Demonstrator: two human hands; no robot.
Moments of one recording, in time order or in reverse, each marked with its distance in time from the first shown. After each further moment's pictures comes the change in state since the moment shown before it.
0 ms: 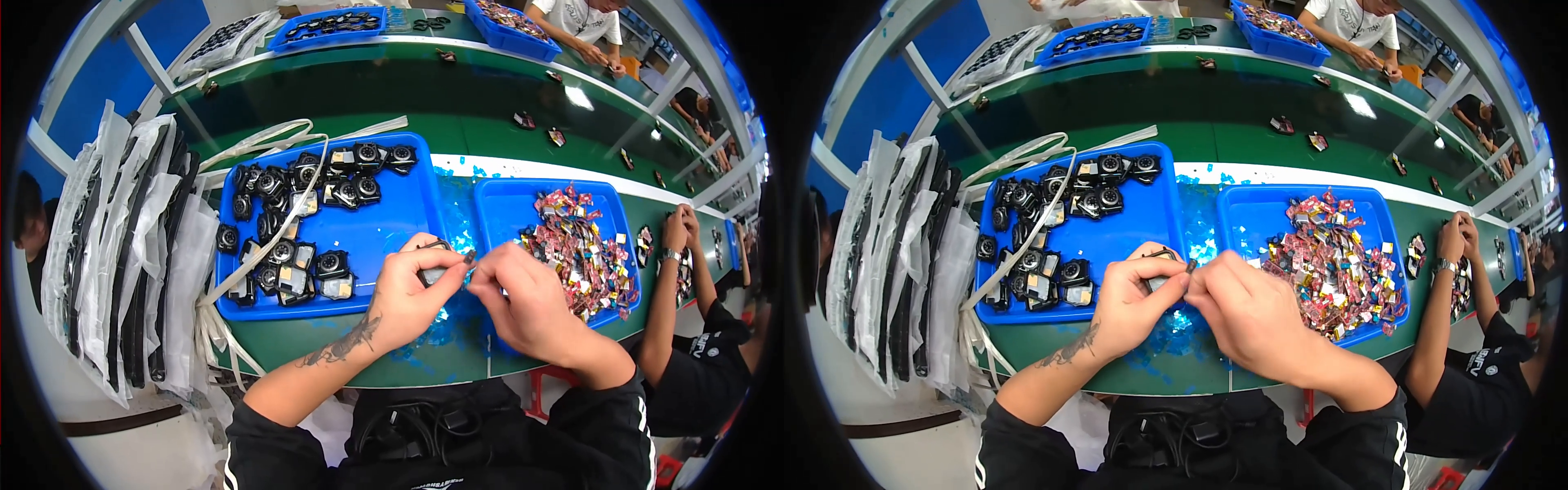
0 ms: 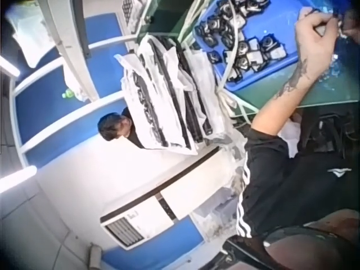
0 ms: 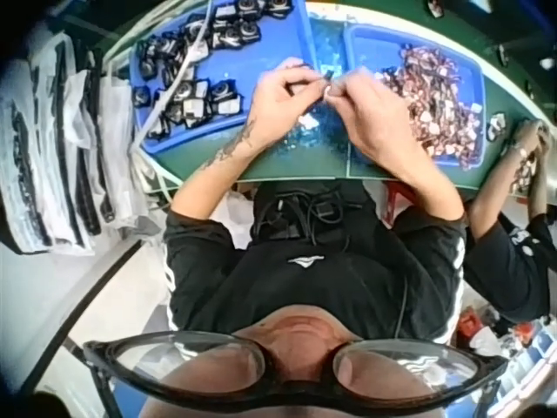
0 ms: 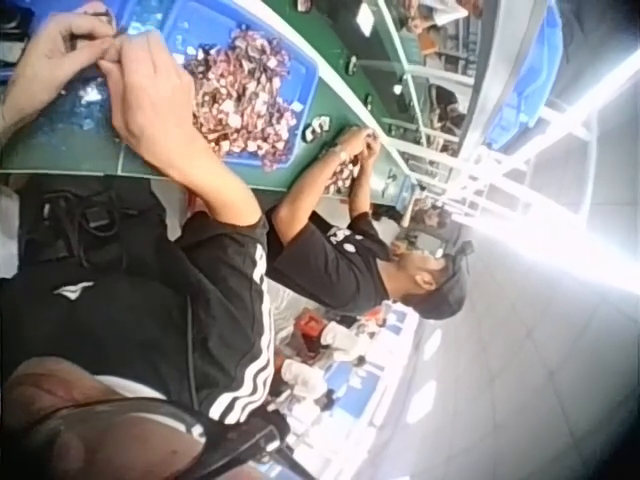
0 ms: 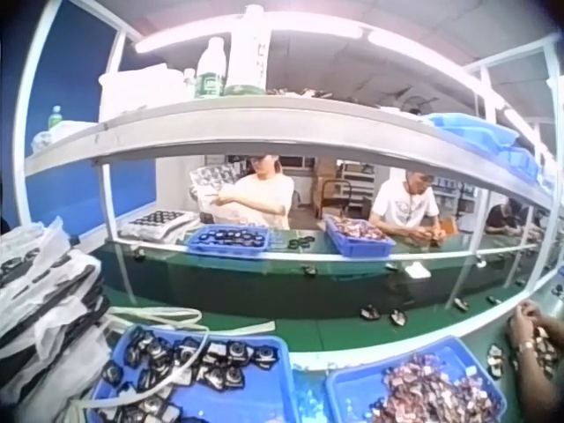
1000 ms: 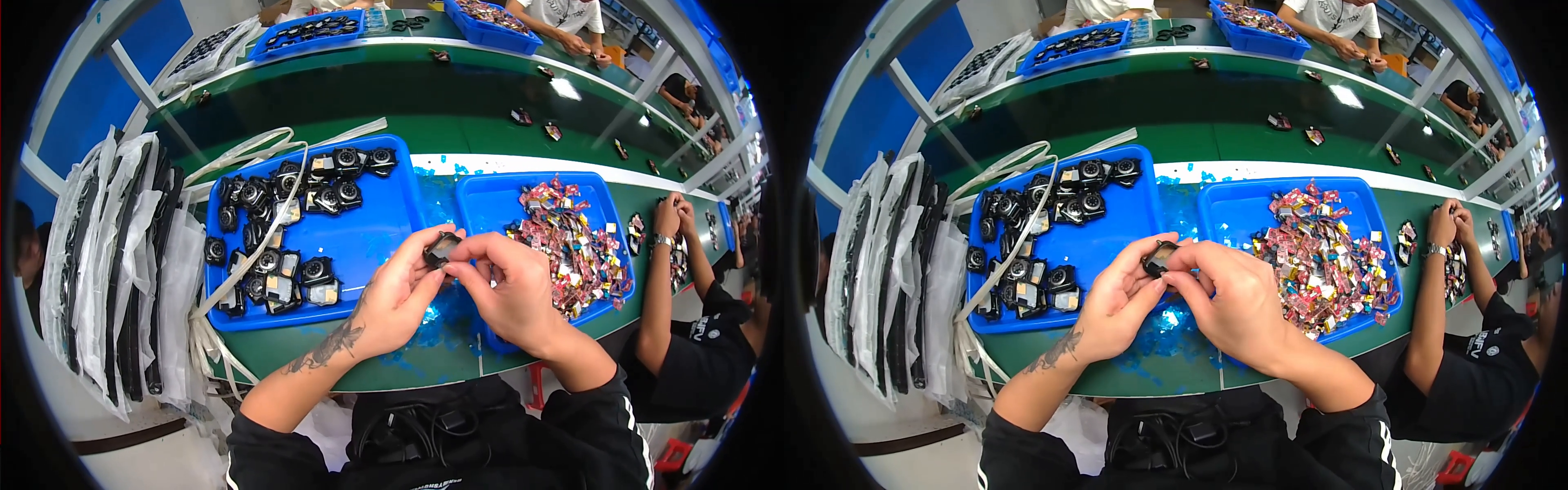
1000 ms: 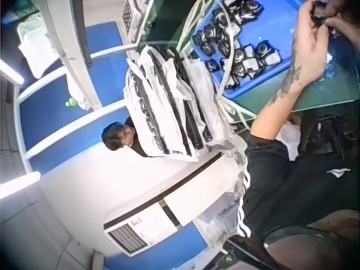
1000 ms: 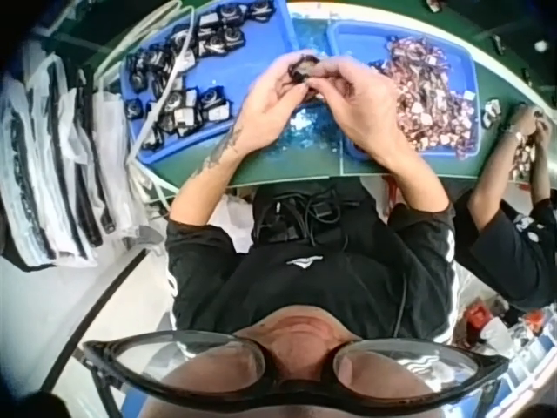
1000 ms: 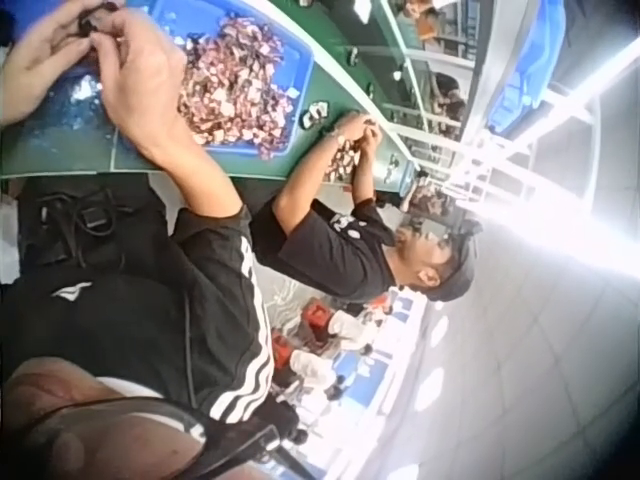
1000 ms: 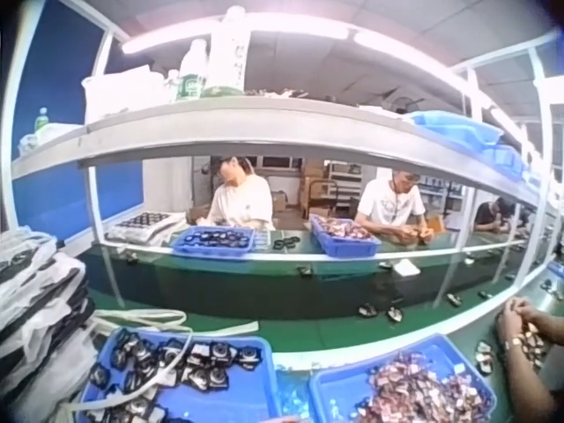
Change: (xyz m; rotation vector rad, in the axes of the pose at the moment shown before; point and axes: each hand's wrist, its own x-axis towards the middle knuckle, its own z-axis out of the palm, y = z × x) left_hand -0.002 0.009 -0.002 -0.336 -0.229 -0.109; right_hand 0.003 -0.003 0.011 0.204 0.074 0.352
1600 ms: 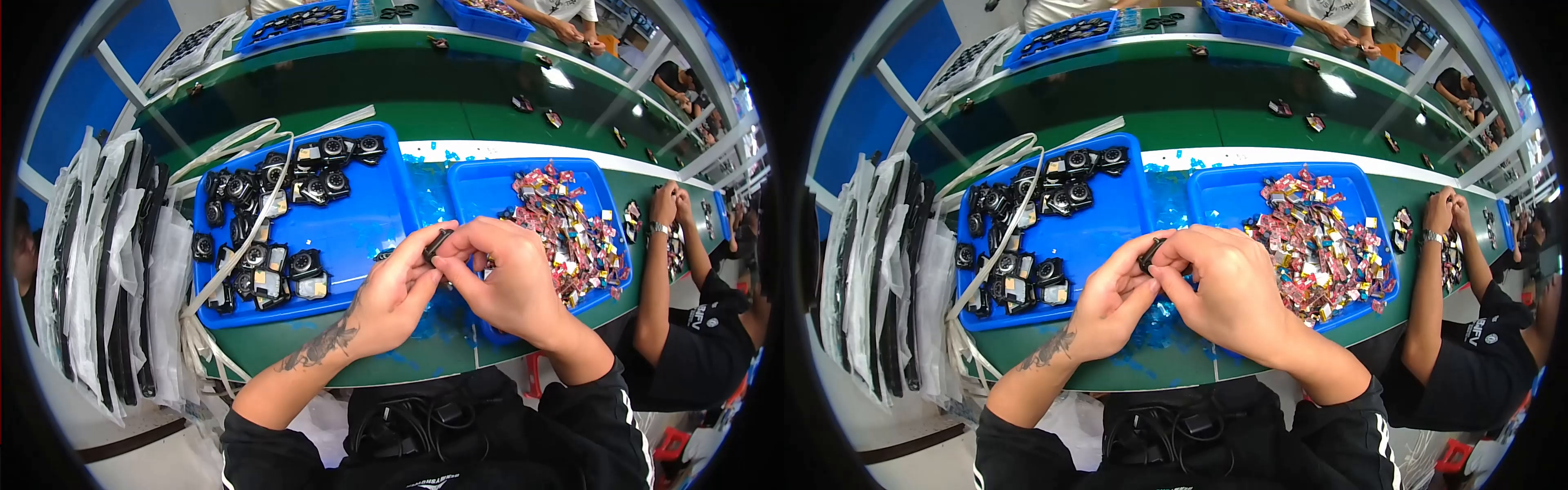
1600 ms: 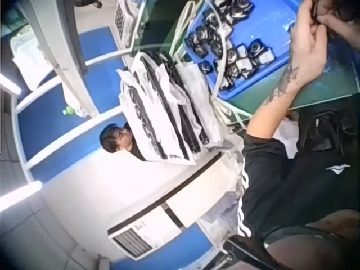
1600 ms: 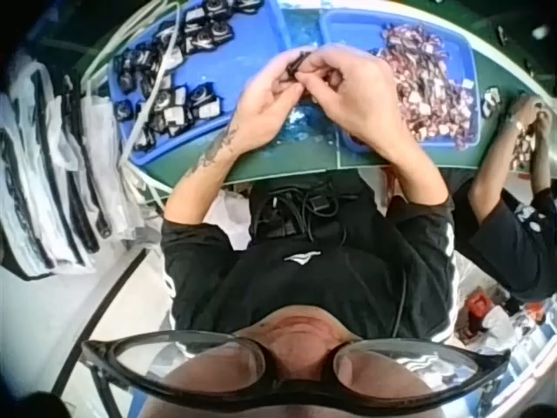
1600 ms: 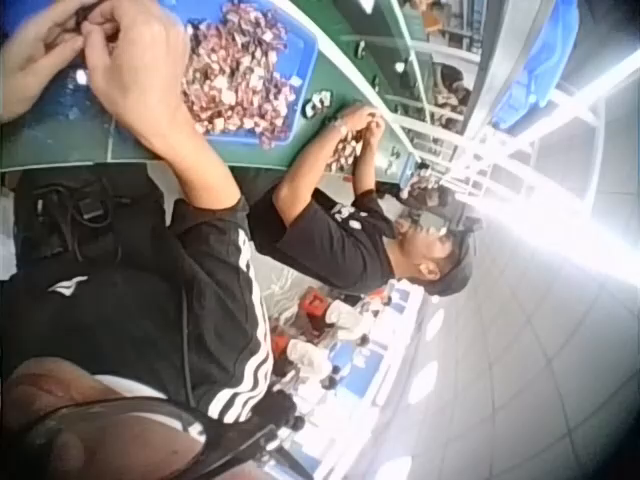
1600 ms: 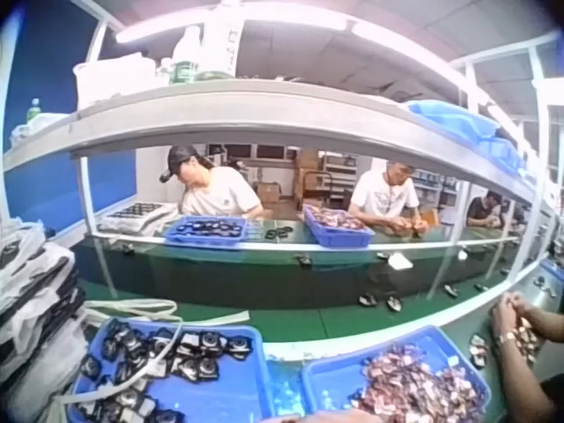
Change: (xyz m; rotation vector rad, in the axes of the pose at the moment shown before) left_hand -0.002 -0.002 0.002 0.088 -0.070 -0.025; right_hand 0.007 -0.002 -0.005 -0.037 -0.069 -0.028
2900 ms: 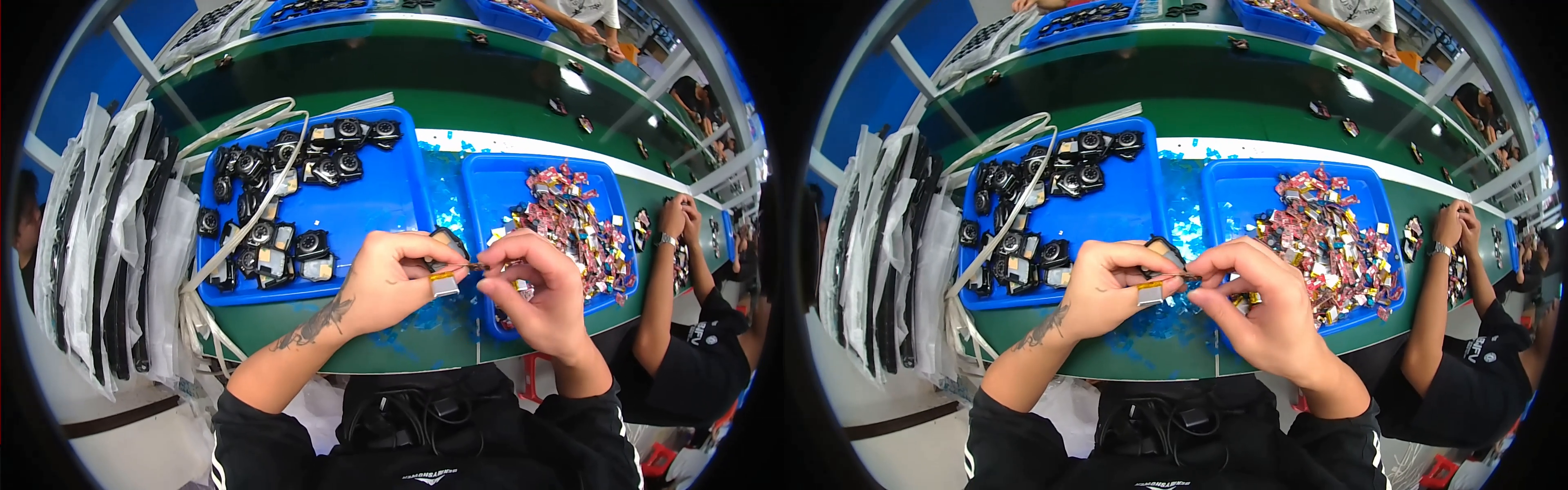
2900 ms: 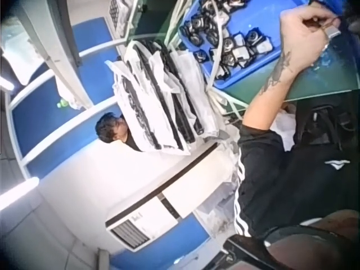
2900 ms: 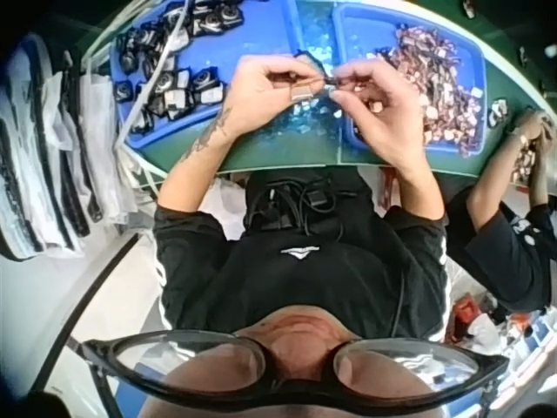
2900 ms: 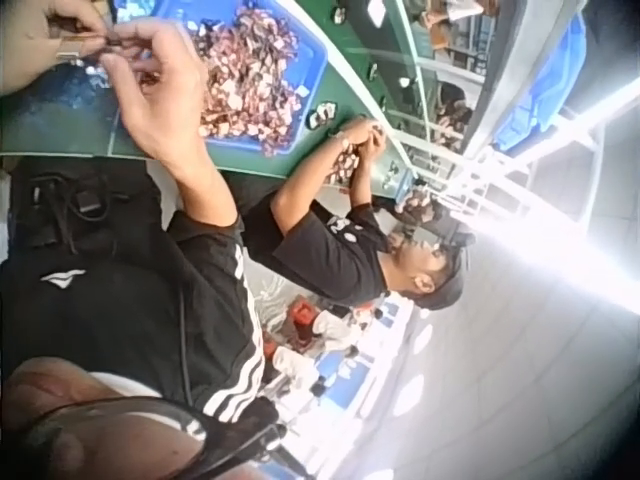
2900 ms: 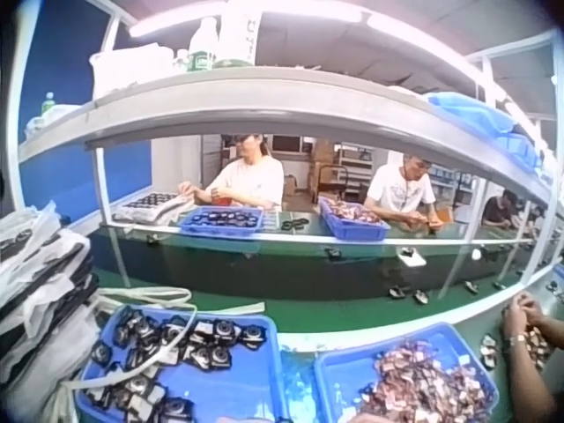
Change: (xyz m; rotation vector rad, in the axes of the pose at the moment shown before) left_hand 0.001 0.000 -0.007 -0.041 0.076 -0.012; right_hand -0.032 0.010 -0.015 0.430 -0.063 0.099
